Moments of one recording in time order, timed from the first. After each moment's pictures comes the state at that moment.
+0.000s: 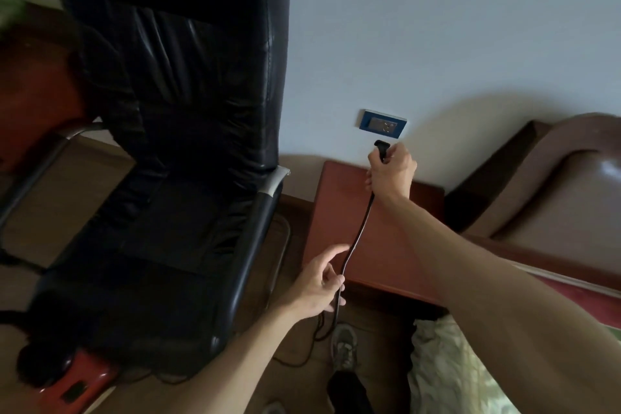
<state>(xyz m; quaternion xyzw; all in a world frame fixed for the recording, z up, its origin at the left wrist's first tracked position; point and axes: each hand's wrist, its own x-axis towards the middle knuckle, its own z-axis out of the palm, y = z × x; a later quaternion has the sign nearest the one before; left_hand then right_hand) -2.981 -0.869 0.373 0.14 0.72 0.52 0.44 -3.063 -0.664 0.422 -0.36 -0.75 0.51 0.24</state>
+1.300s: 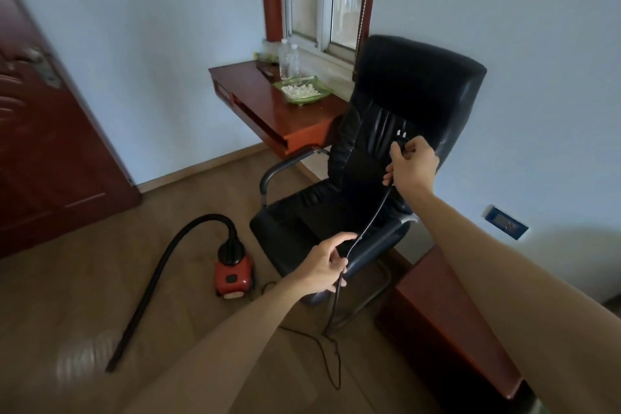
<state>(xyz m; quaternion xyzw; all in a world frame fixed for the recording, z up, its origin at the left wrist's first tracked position) -2.756 -1.062 0.588 -0.01 0.82 0.56 0.15 -2.893 -0.908 0.700 -0.02 -0.80 0.59 0.13</state>
